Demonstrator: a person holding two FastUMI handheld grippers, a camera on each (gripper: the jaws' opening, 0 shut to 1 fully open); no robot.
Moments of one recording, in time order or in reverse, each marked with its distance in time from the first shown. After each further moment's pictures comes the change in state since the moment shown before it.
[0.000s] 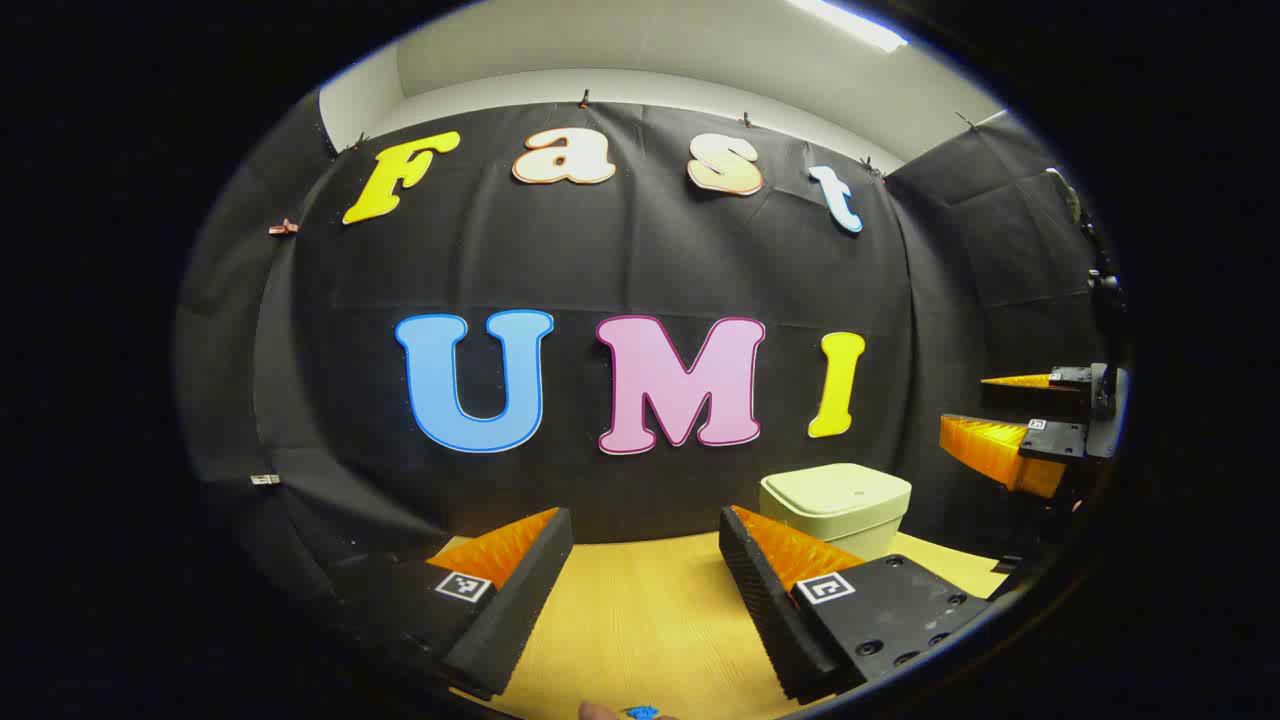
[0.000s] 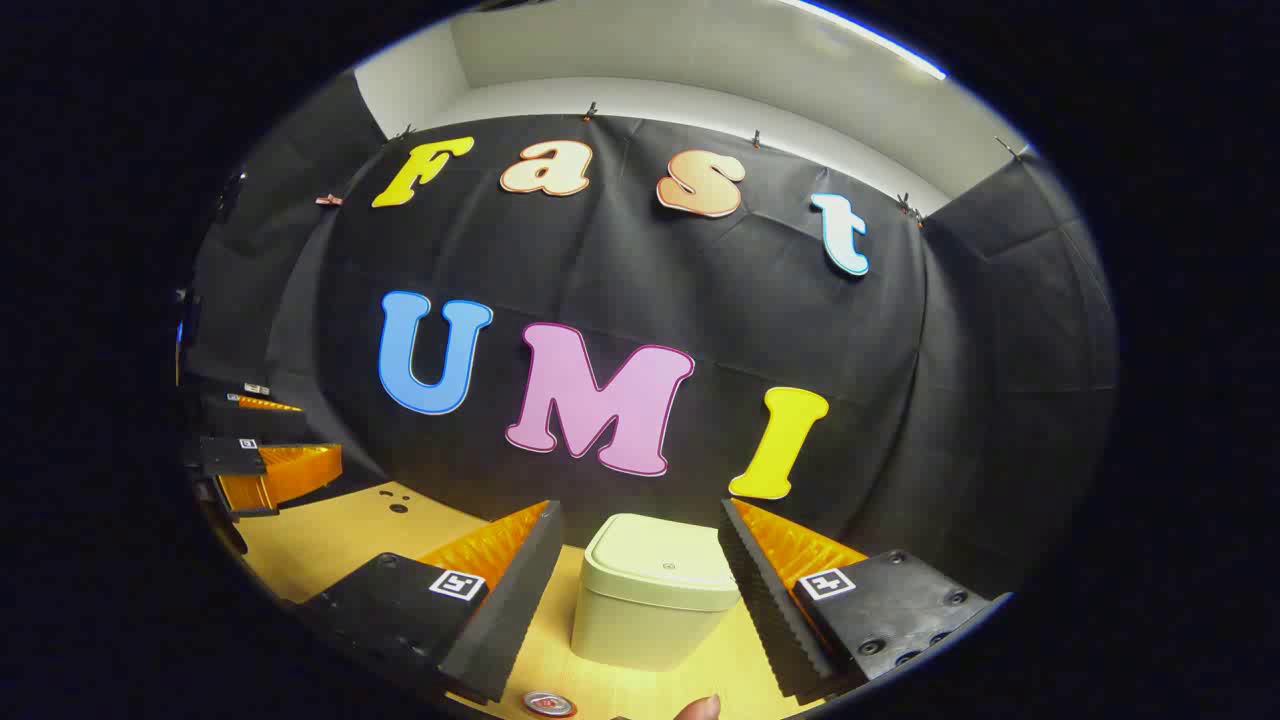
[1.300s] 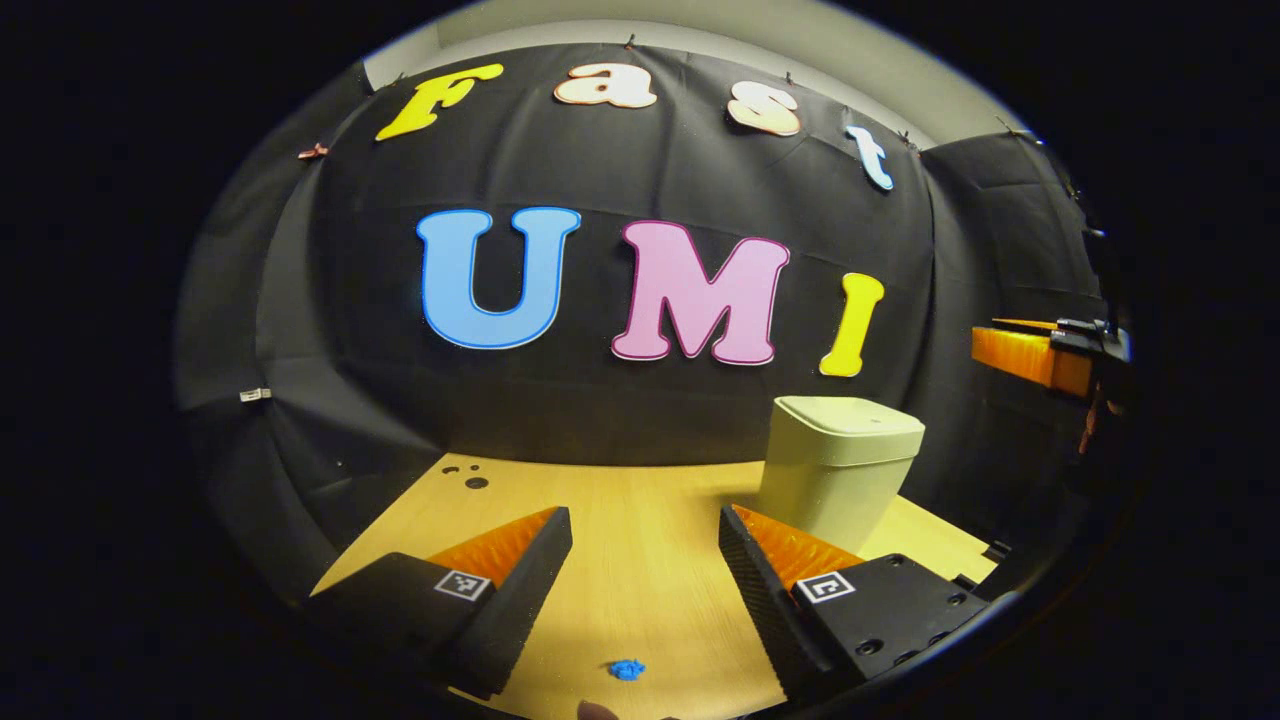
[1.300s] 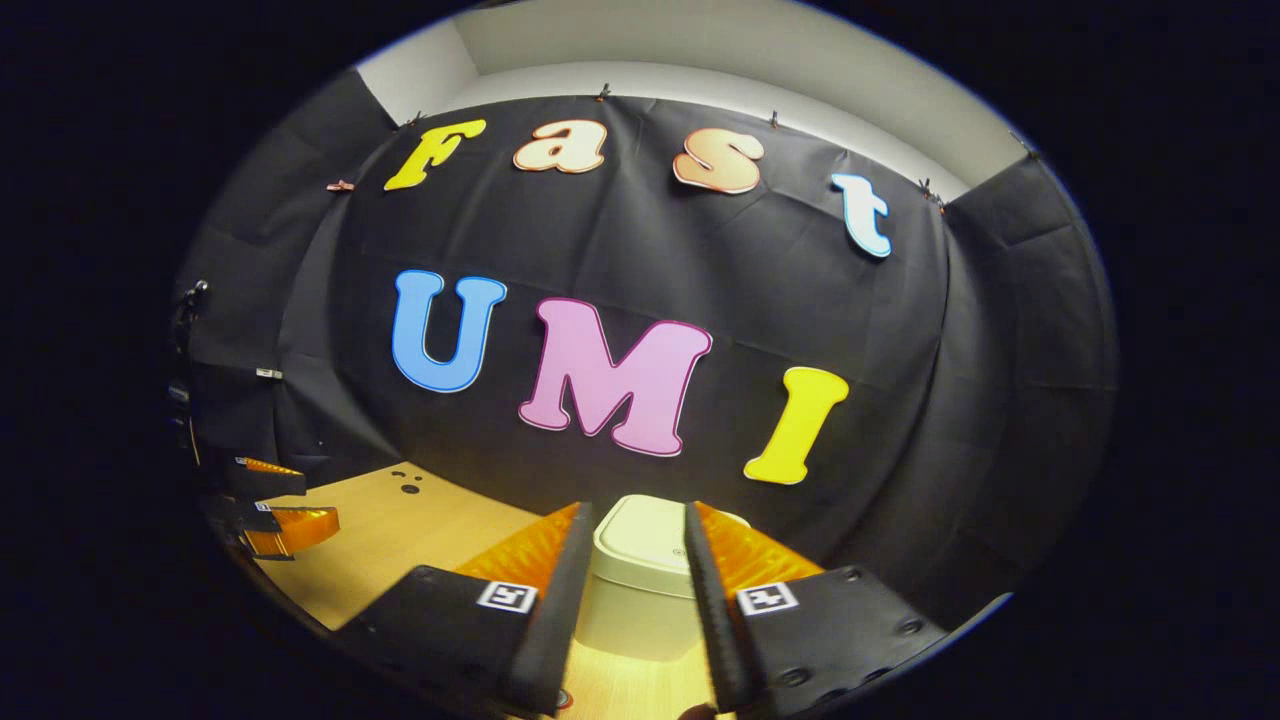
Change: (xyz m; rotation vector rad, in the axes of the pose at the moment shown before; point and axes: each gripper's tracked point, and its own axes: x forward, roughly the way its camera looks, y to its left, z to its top) left arm -0.008 0.019 -0.101 -0.091 0.175 0.031; right arm 0.007 -0.002 -0.022 -0.001 0.090 0.062
